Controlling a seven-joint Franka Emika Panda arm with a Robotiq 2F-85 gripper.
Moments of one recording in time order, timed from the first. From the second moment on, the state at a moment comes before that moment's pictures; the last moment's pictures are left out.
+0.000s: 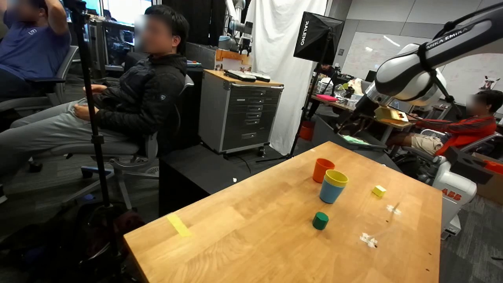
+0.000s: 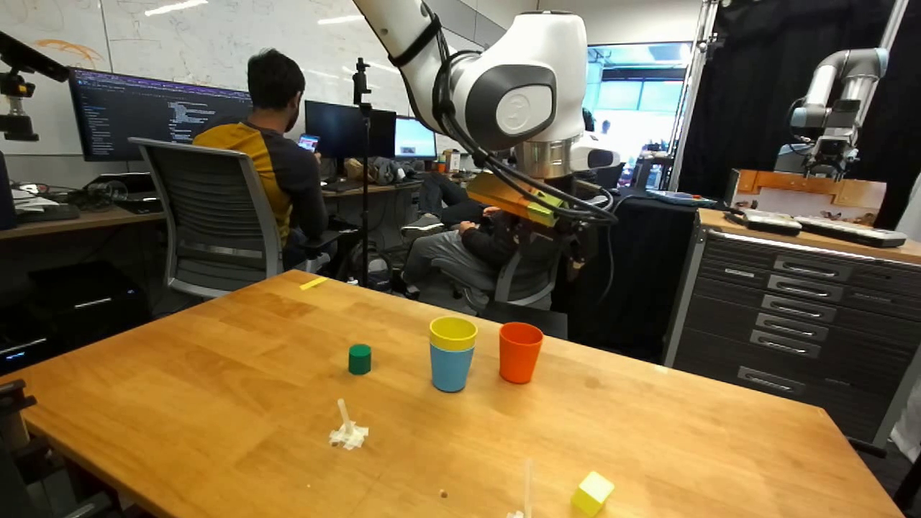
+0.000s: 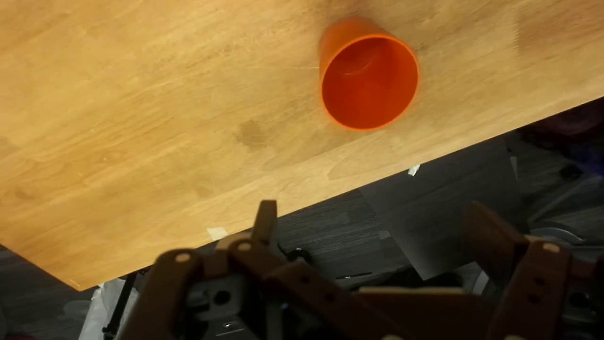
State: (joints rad) arm -0.32 0.70 0.01 -1.59 0.16 2.63 -0.21
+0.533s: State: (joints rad) arm -0.33 0.76 0.01 -1.55 0.16 2.63 -0.18
